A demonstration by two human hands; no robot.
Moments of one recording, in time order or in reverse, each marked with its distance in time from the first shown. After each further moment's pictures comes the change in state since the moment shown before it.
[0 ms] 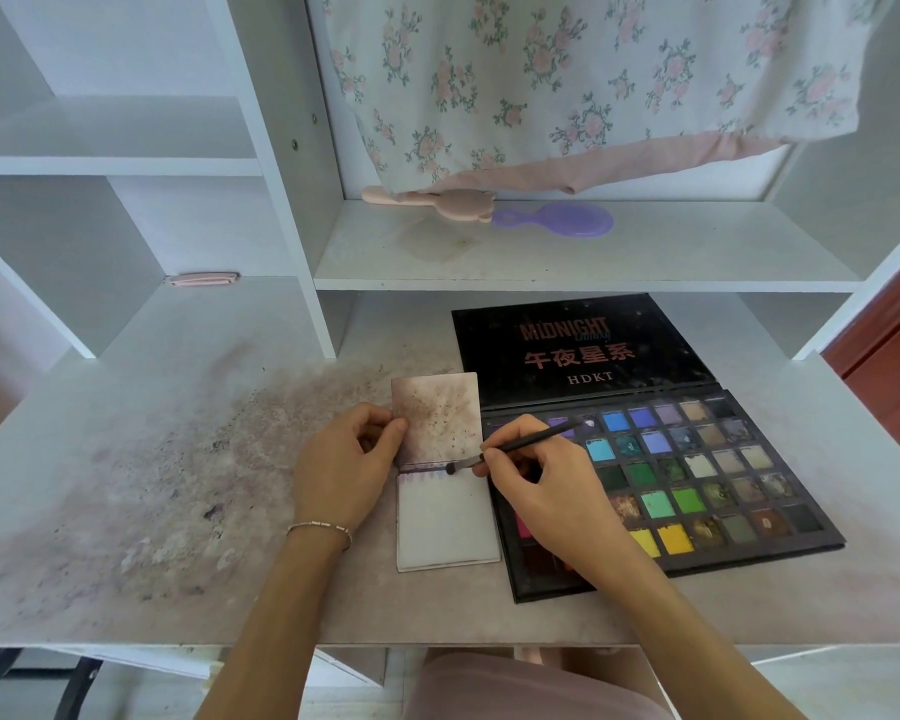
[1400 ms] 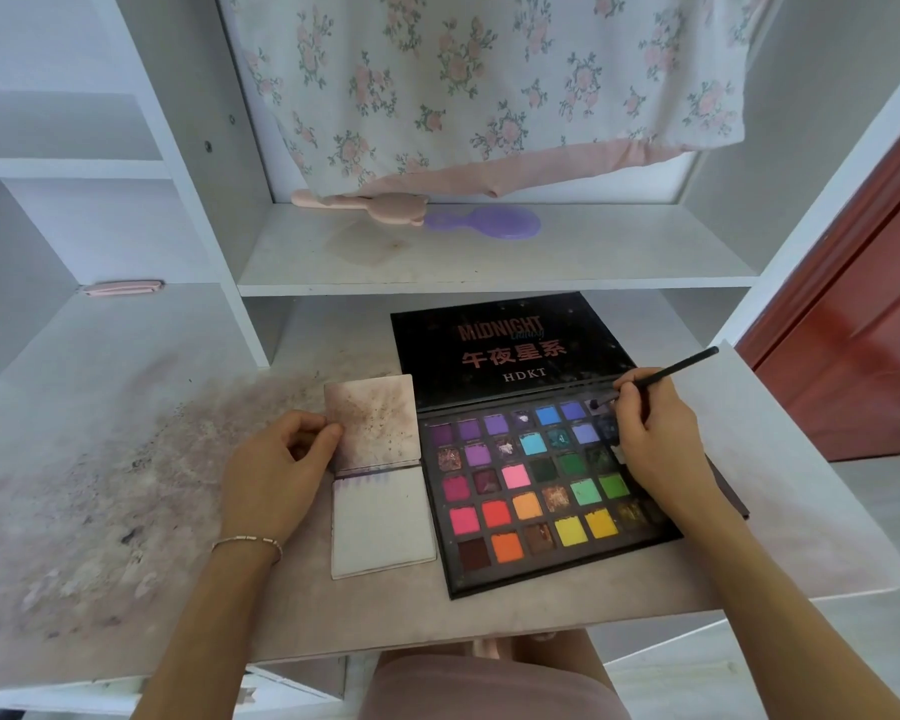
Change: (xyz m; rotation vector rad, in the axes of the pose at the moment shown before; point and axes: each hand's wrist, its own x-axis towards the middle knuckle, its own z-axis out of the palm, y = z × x) left_hand 0.001 0.000 0.000 0.007 0.012 0.011; right_hand 0.002 0.063 -0.114 -0.323 0.463 0.173
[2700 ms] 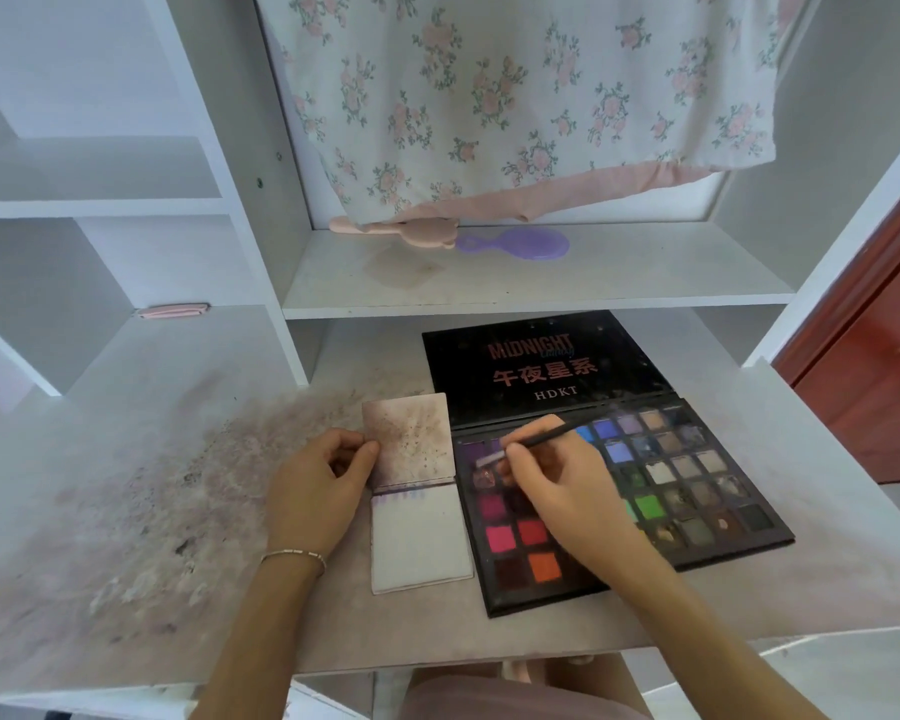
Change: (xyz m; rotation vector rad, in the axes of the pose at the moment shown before) left_hand -0.001 0.002 -0.001 -0.017 -0.002 -0.025; right_hand -0.051 -0.078 0.046 0.404 -0.361 -0.113
